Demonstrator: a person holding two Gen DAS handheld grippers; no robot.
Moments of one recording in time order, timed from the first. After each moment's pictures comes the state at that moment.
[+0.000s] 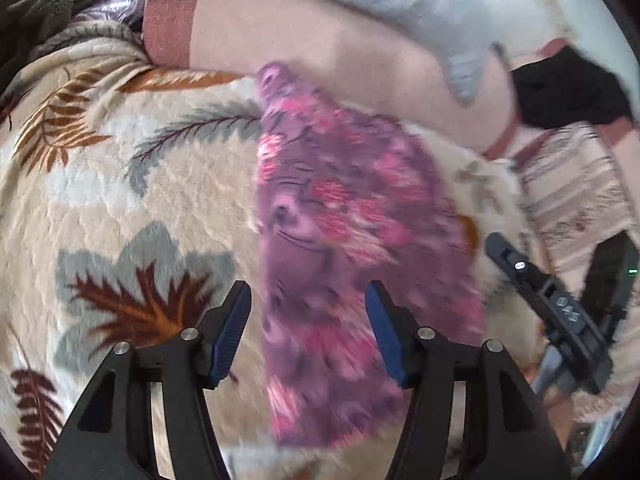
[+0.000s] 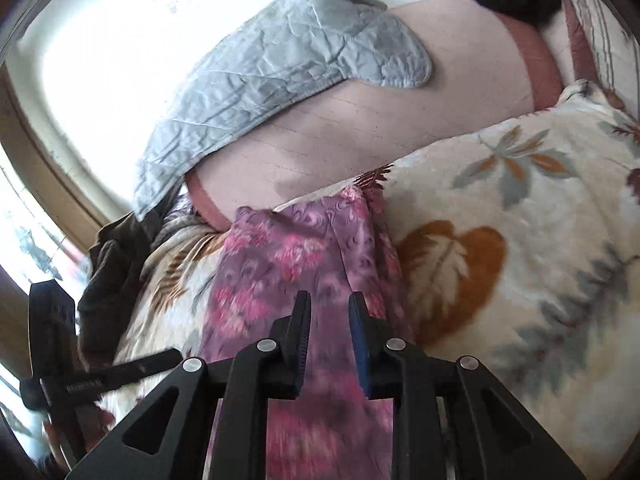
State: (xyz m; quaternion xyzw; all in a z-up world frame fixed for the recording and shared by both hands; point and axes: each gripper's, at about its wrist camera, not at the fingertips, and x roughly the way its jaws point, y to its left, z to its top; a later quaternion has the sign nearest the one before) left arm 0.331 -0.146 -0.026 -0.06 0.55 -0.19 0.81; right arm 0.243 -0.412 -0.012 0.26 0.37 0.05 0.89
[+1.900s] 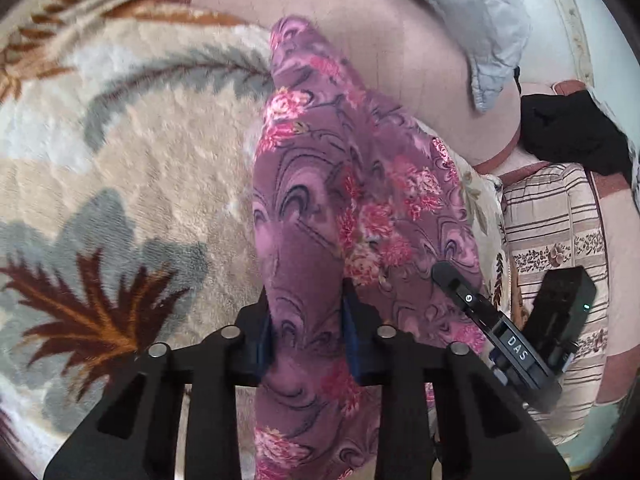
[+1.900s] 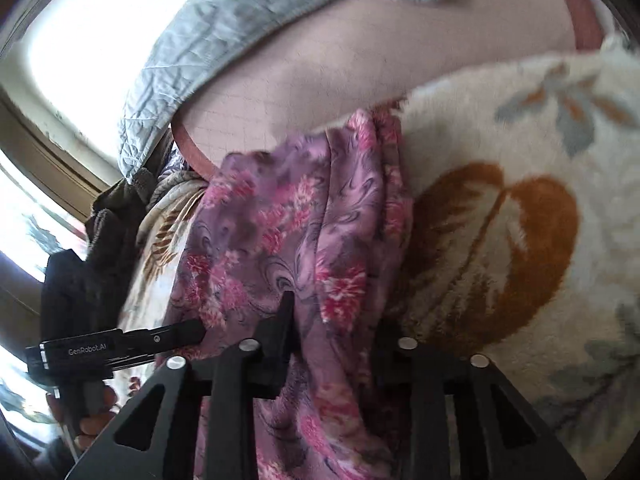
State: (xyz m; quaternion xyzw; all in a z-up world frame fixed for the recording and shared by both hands) left arm 0.346 -0.132 -0.047 -0.17 0.59 -0.23 0.75; right arm 0.237 -0.396 -0.047 0.25 0.43 0.10 0.86
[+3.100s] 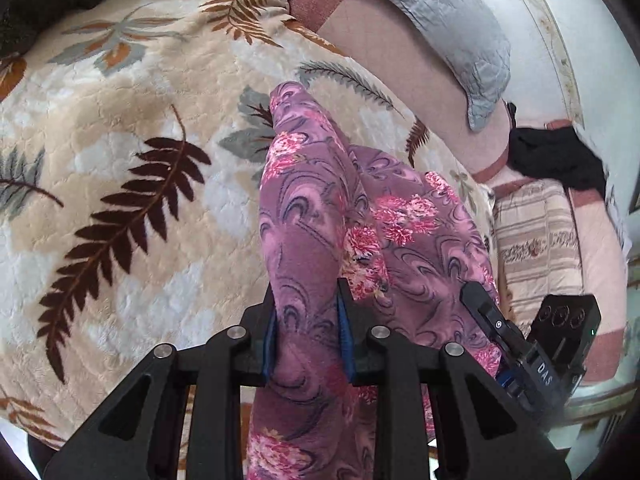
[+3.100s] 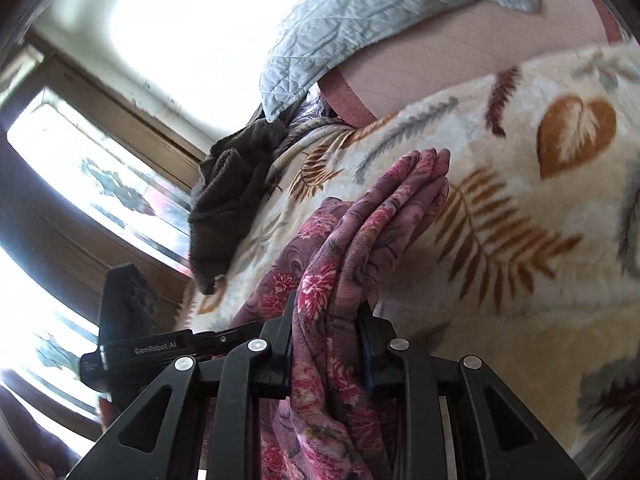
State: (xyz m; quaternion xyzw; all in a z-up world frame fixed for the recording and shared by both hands) left arm 0.181 0.039 0.003 -0.22 0.58 -0.17 0.76; right arm 0.085 -0.258 0.011 0.32 0.42 0.22 0.82
